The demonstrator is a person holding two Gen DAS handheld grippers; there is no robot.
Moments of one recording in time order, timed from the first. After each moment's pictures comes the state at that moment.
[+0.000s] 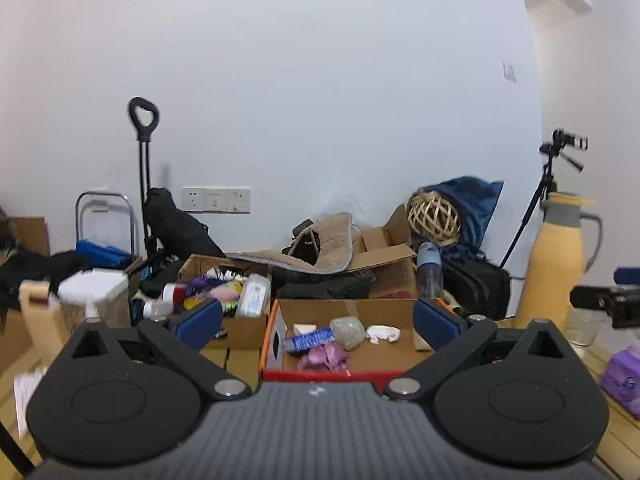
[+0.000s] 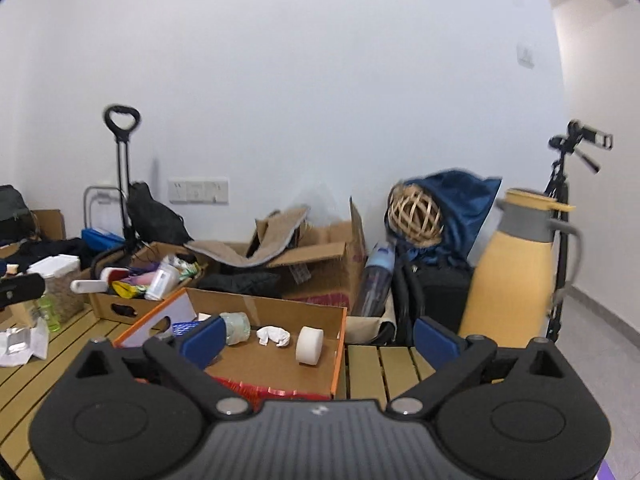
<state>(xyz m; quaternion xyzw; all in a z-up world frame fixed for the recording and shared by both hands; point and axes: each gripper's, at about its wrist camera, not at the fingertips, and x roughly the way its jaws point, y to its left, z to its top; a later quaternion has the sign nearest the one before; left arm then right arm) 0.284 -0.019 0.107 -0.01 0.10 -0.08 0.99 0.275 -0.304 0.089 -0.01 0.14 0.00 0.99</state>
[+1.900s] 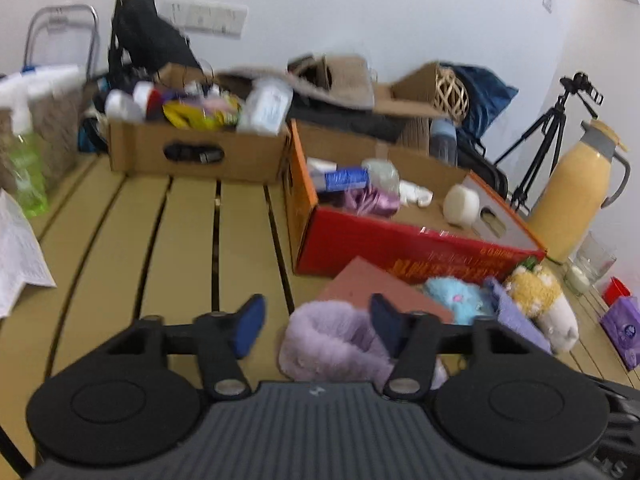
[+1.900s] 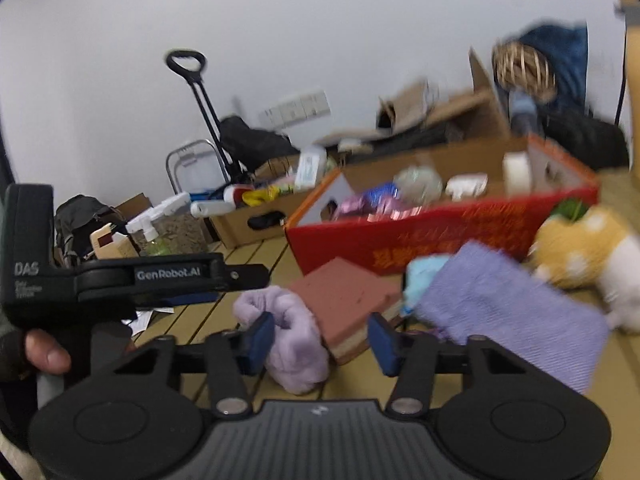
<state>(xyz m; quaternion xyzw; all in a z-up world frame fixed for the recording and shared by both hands) 0.433 0.087 -0.021 -0.08 0.33 -0.18 0.92 0.327 -0.126 -0.056 0.16 0.25 0.13 0.95</state>
